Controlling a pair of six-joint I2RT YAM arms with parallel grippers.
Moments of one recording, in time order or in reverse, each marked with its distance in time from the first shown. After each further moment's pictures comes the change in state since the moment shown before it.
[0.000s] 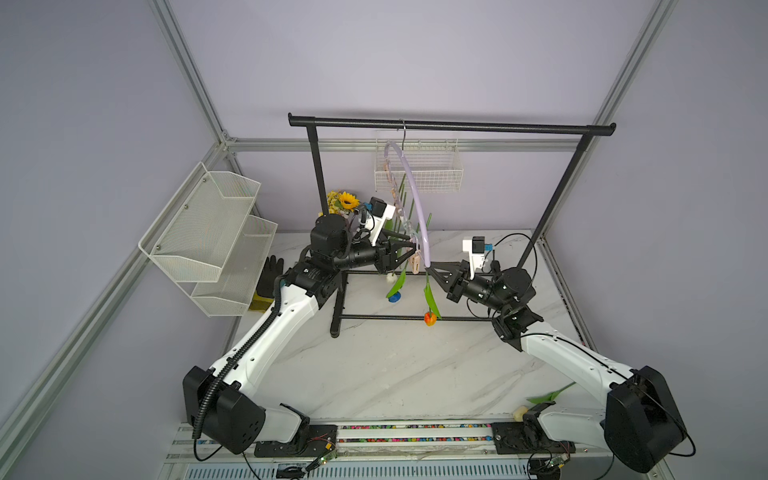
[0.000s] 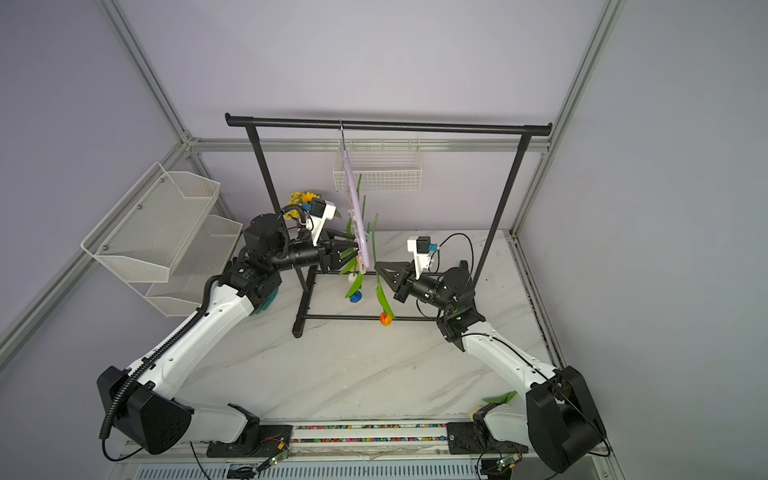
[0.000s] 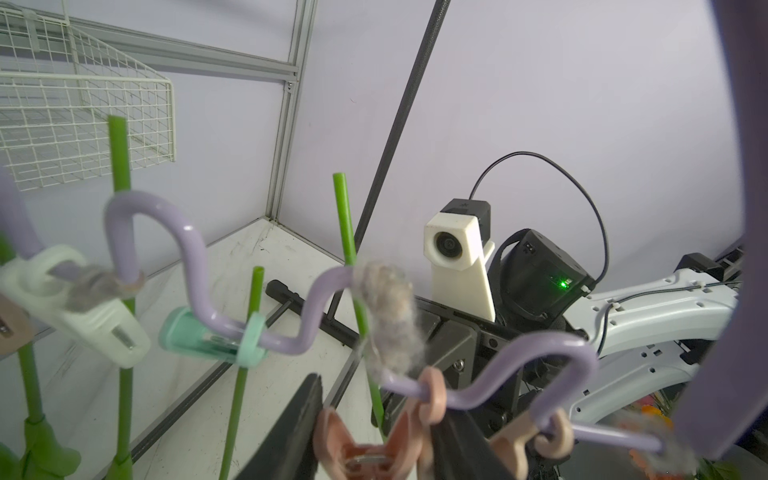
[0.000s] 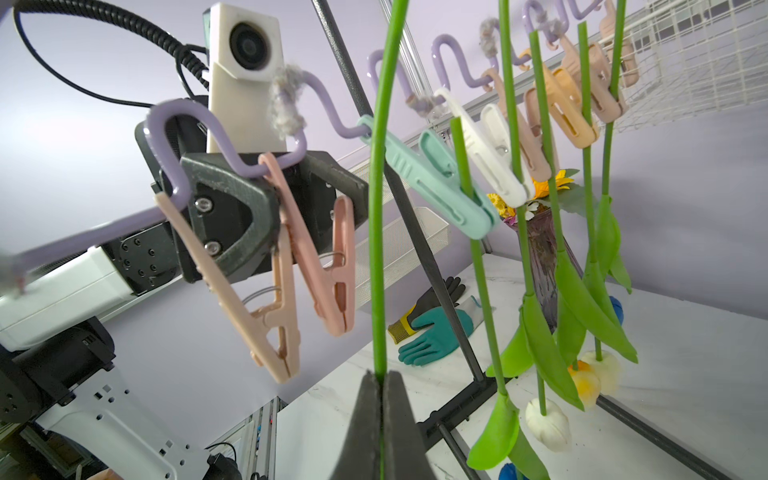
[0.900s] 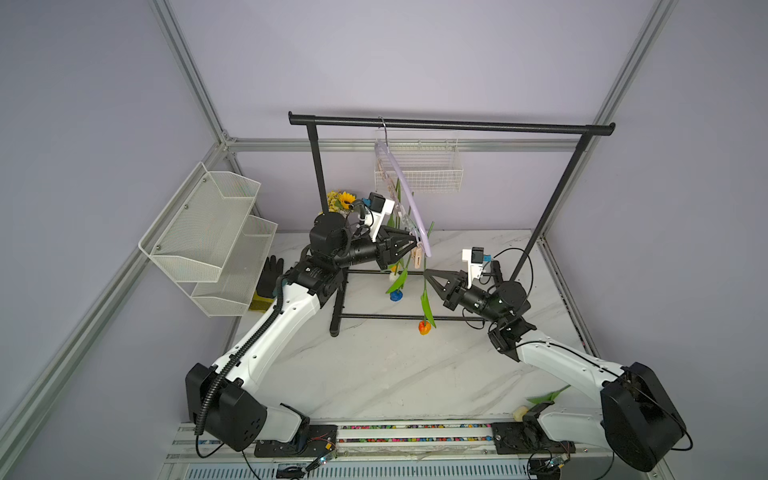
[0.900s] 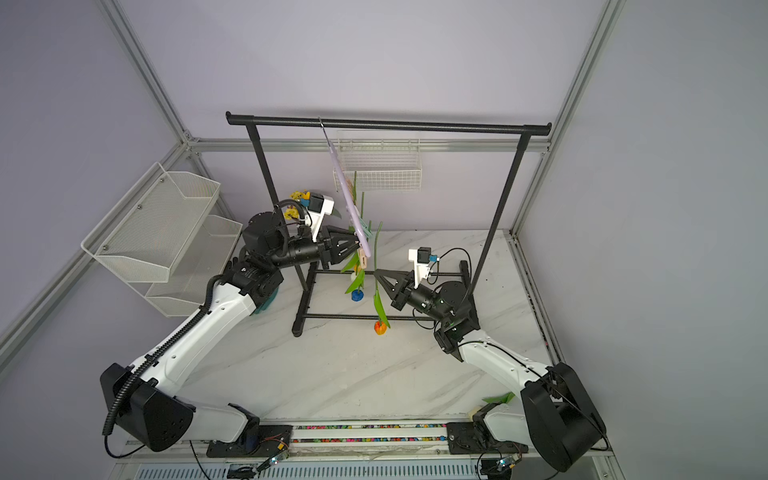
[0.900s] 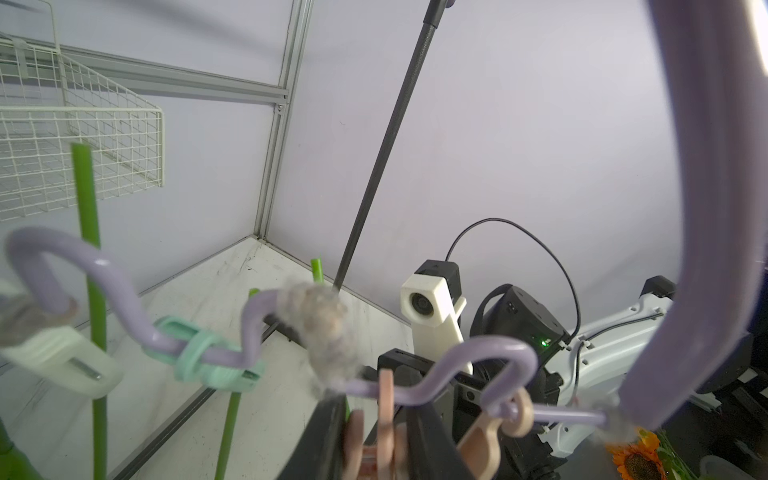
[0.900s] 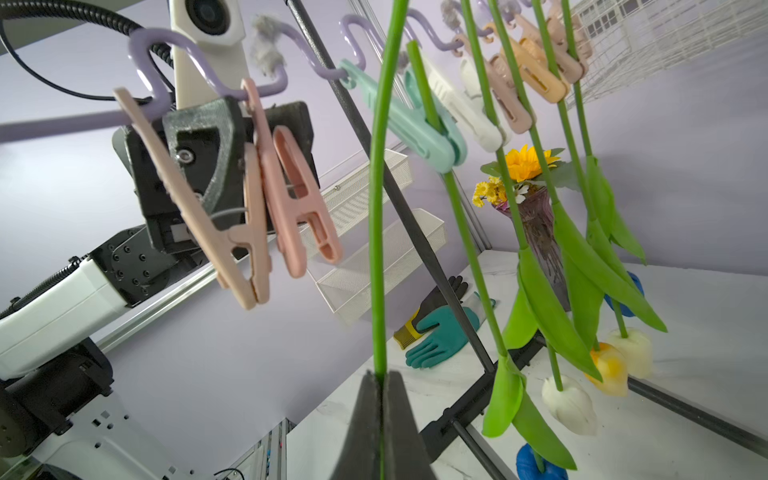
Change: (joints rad) left arm 0.000 0.014 -0.001 0.126 0.017 -0.101; right arm 0.064 0.002 -0.137 0.163 0.135 0.096
